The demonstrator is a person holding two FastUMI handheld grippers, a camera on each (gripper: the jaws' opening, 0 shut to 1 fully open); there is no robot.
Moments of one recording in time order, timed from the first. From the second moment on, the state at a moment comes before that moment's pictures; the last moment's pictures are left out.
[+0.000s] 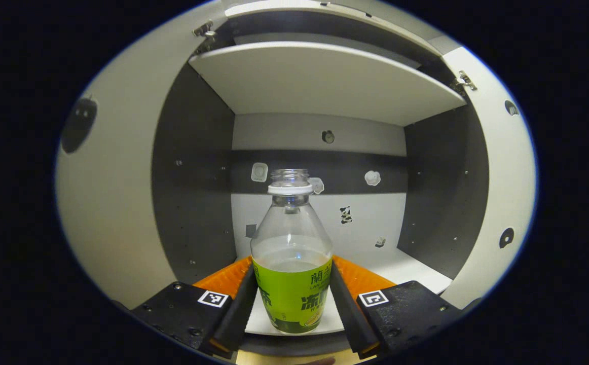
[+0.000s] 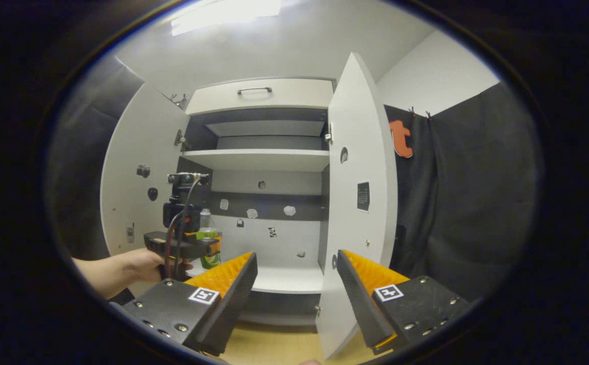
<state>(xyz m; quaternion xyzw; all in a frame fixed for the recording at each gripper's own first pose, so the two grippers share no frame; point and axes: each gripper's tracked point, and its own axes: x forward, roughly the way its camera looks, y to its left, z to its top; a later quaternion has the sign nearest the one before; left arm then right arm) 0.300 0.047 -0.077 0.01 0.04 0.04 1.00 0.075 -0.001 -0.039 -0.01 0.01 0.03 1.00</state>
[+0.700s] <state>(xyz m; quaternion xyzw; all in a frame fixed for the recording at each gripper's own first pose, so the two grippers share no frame) 0.111 0.039 -0.062 0.03 0.03 0.06 1.00 -0.041 -0.027 -0.033 0.04 -0.01 0.06 1.00</state>
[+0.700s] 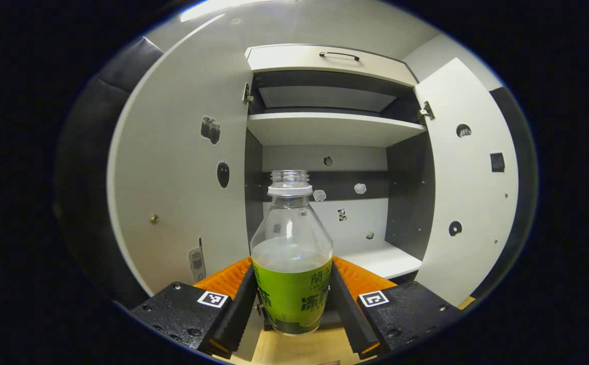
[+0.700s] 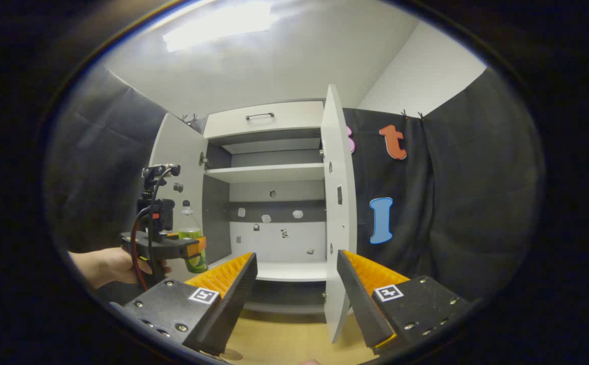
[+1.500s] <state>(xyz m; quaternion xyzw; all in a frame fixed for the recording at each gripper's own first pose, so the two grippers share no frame) 0.007 0.014 -0.248 -0.03 0.10 0.03 0.99 -0.022 -0.055 -0.063 0.03 0.02 0.03 1.00</state>
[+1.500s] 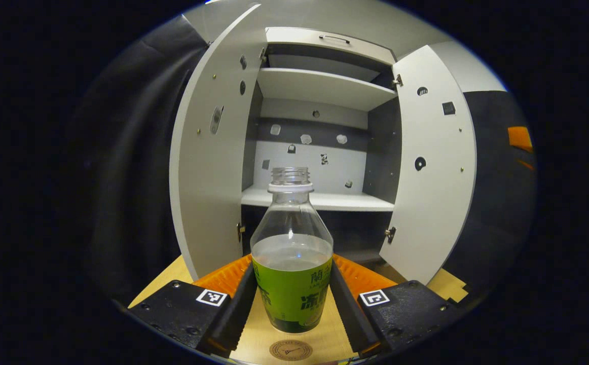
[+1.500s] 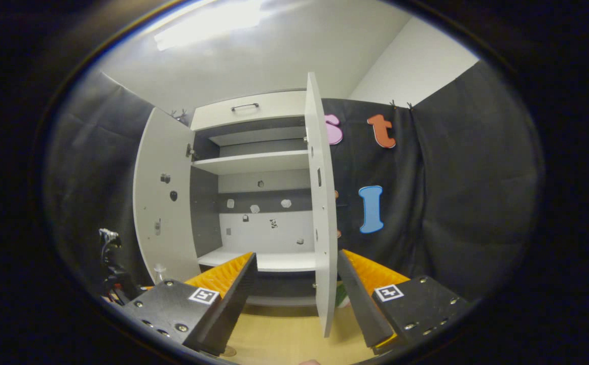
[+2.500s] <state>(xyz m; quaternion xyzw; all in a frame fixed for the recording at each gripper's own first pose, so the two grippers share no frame) -0.023 -0.013 -0.427 0.03 0.18 -0.06 0.98 0.032 -0.047 -0.107 0.04 0.08 0.02 1.00</state>
